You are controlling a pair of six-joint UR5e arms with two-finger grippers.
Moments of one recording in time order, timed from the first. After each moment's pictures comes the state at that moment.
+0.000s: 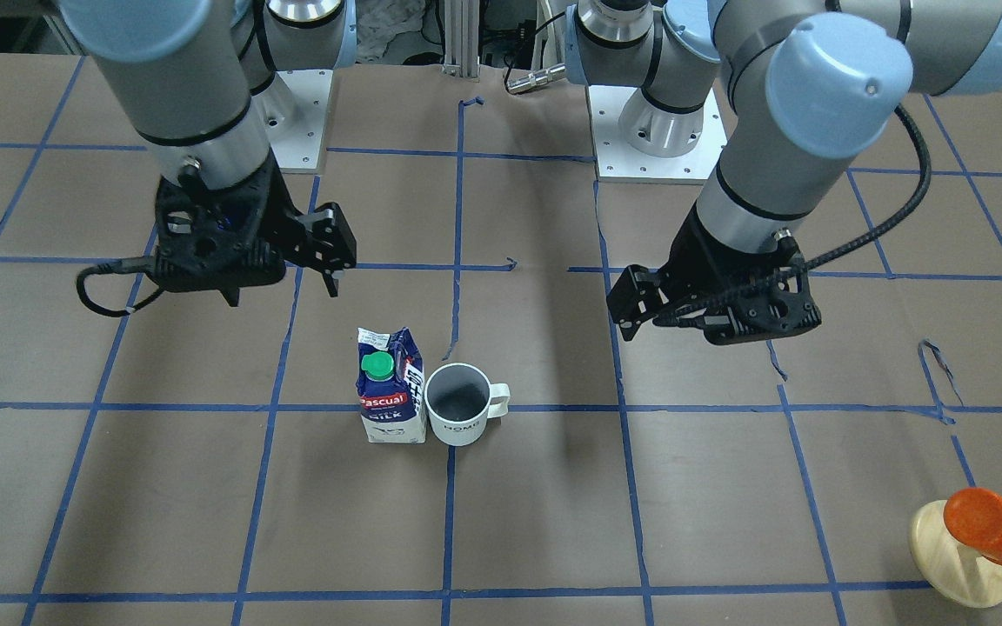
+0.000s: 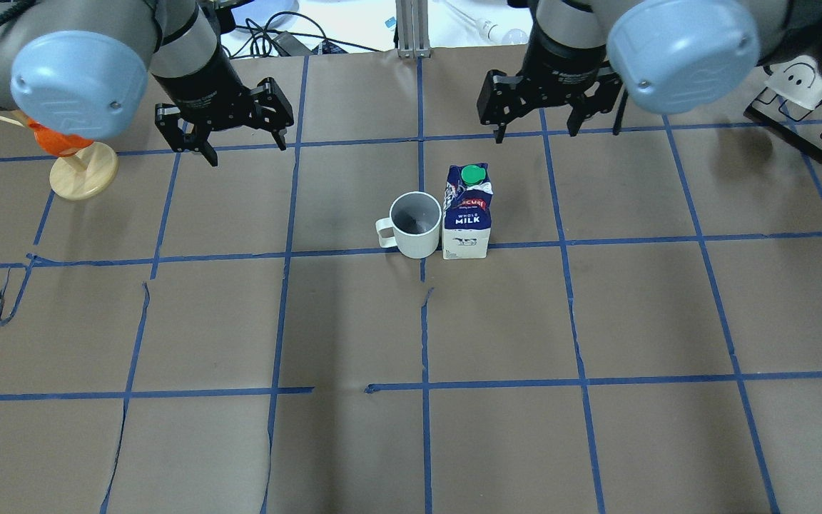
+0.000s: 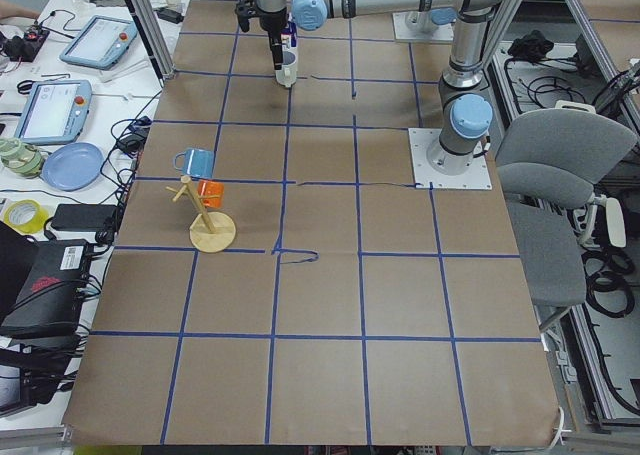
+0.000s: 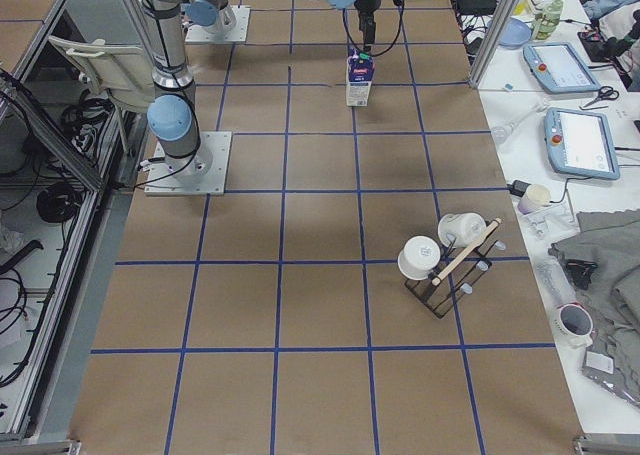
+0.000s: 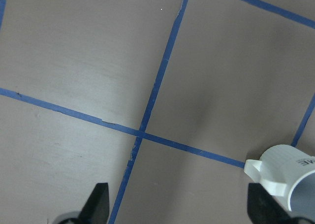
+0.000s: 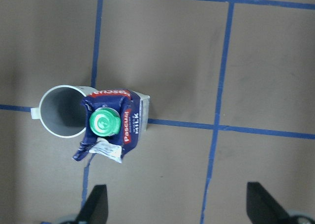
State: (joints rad) left arm -1.59 -1.74 -1.51 -1.44 1.53 -0.14; right arm 1.67 -1.44 1.47 -1.67 -1.54 -0.01
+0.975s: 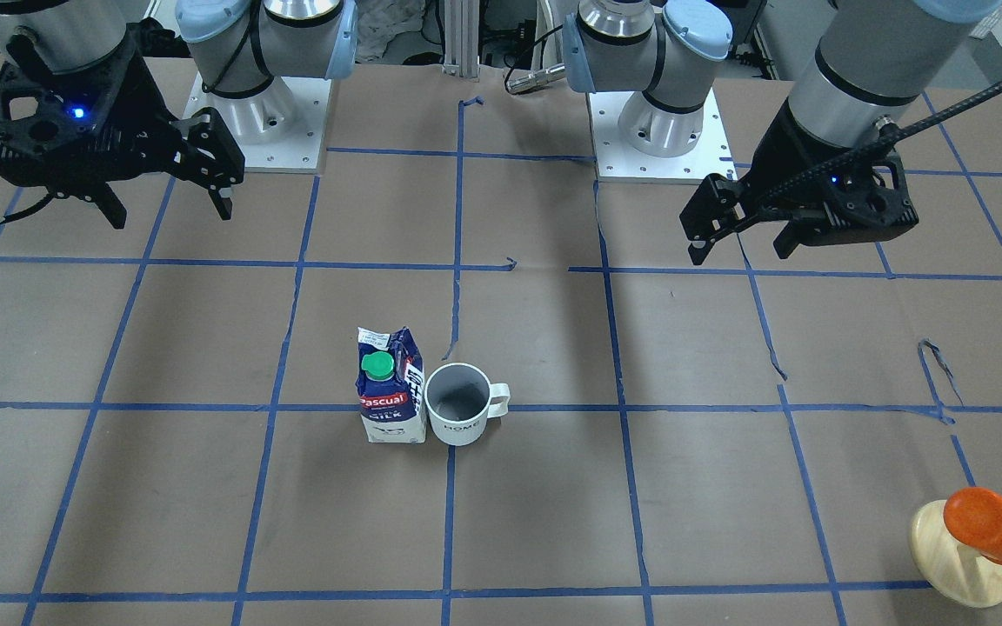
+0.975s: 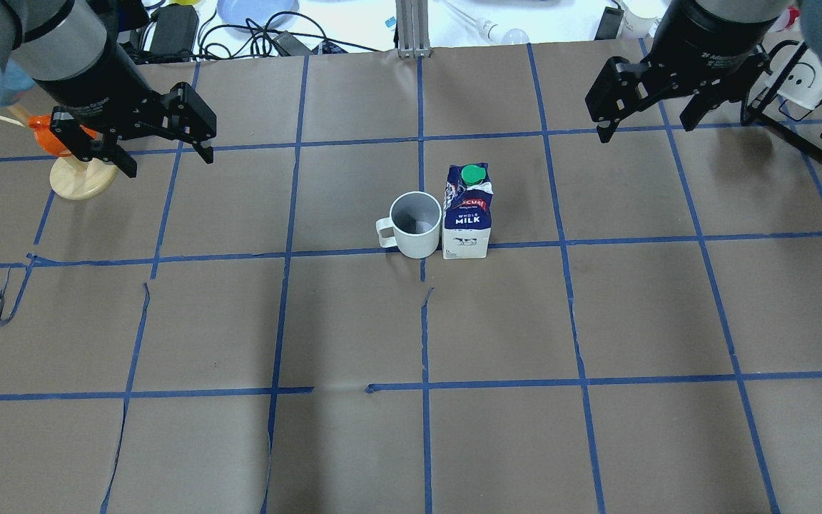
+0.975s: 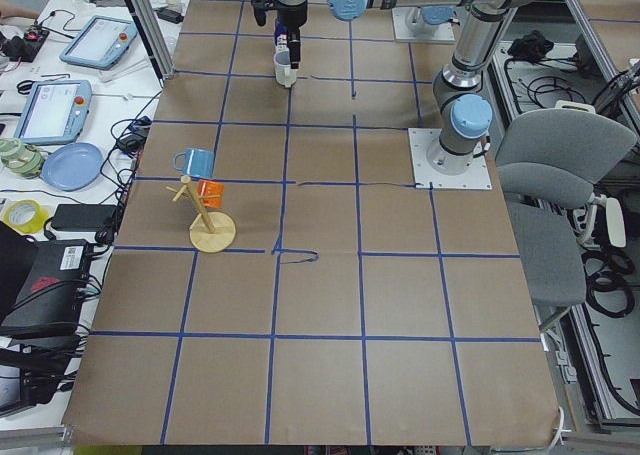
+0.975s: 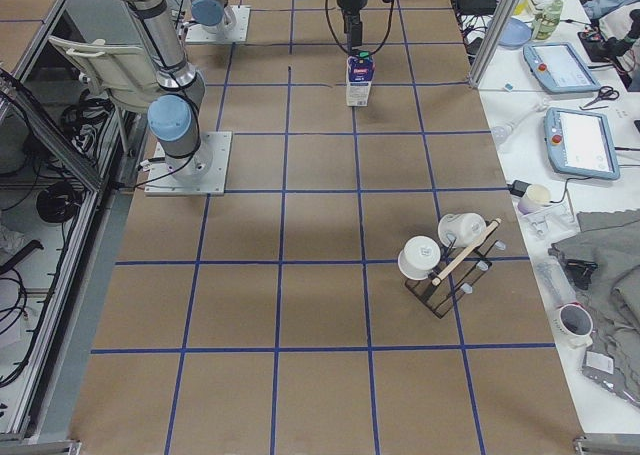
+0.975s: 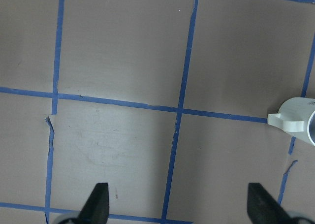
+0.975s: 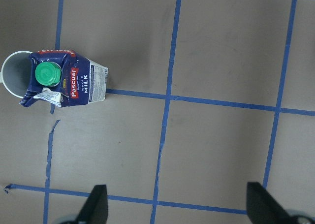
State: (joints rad) left arm -1.48 -1.59 -1.56 -1.54 1.53 -0.05; right arm 1.54 -1.57 1.50 -1.56 -1.55 -0.15
